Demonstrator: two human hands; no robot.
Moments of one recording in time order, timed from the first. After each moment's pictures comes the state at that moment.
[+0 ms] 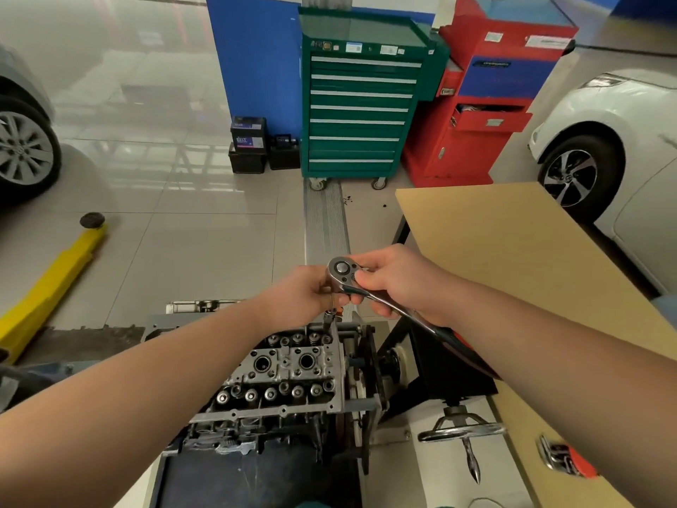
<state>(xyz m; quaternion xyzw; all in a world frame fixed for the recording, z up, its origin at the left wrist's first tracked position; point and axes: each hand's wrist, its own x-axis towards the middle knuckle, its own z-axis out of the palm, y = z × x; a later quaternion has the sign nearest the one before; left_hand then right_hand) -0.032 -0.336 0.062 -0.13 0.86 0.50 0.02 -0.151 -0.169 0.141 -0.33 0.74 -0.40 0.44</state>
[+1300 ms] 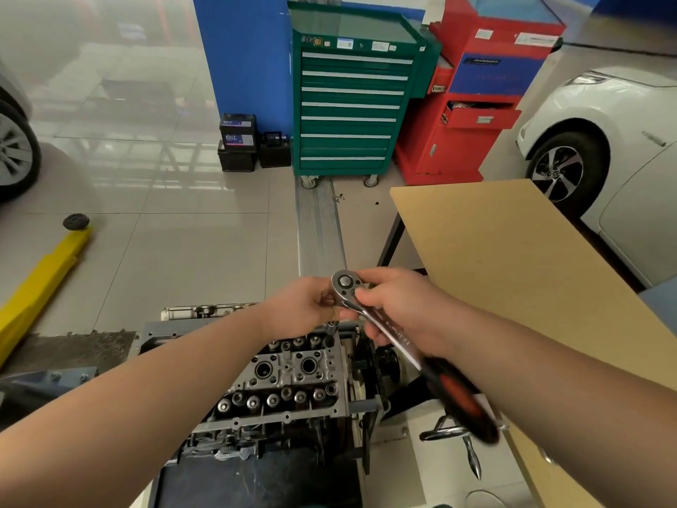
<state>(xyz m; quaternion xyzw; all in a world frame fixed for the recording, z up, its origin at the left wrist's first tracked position) -0.028 -0.344 0.053 -0.06 0.86 0.51 0.04 -0.123 -0.173 0.129 -0.16 0.74 -0.46 0.47</state>
